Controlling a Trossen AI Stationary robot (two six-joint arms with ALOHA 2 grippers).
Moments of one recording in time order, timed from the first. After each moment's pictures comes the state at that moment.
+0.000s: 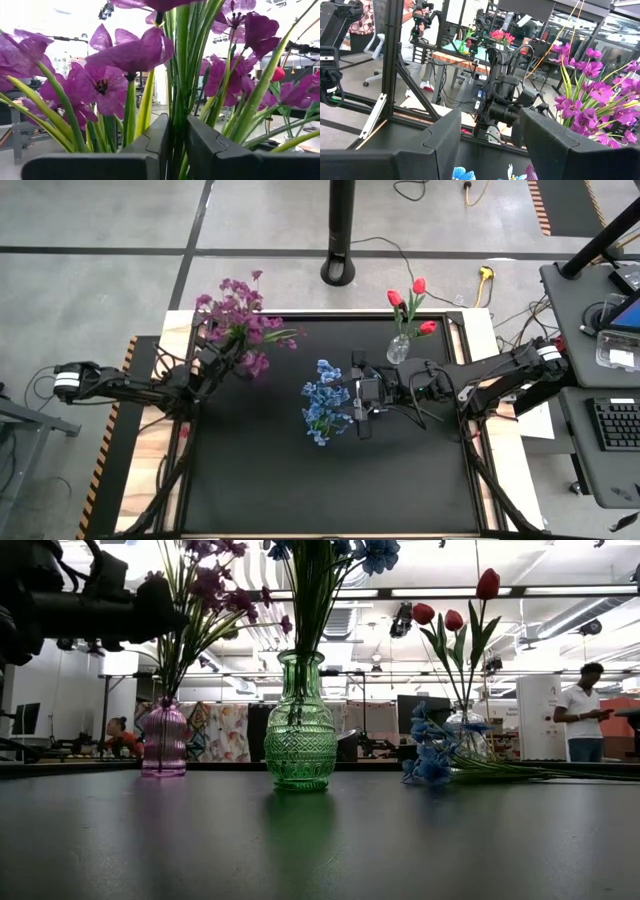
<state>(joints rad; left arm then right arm) 0.10 0.86 0.01 1.29 -0.78 0.28 0.21 1.42 1.23 0.19 0.14 -0.27</state>
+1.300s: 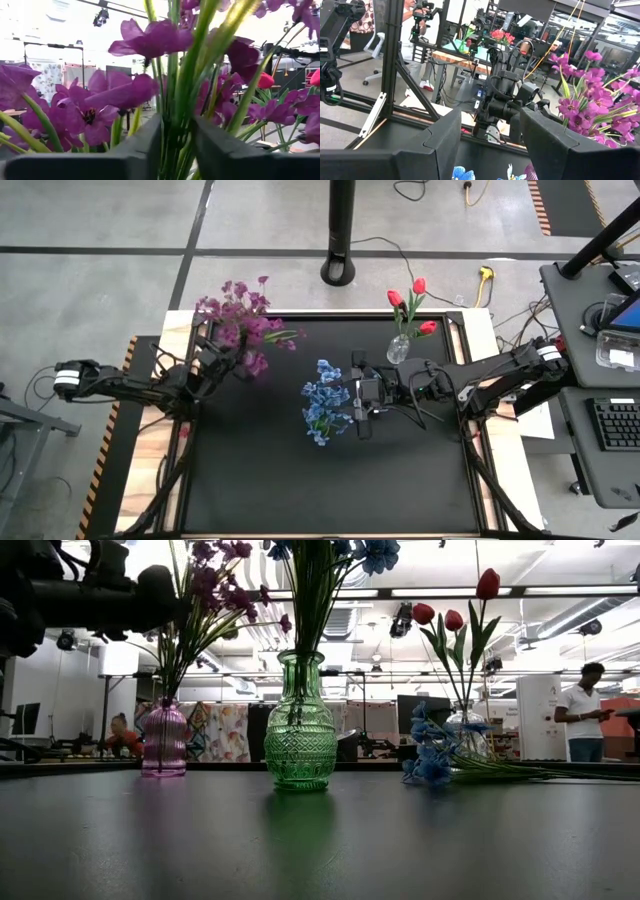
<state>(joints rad) 0.06 0.85 0.05 1.28 -0.78 0.34 0.21 1.42 1.23 0.19 0.14 -0.28</state>
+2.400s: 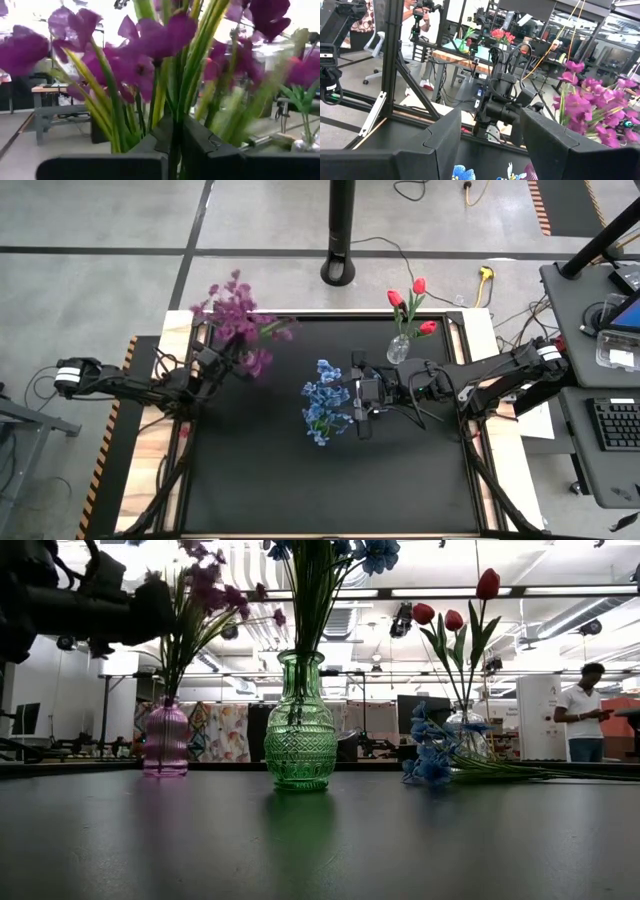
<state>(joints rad) 0.01 0.85 0.01 1.28 -0.95 0.30 0.21 1.42 1.23 0.18 0.14 -0.28</state>
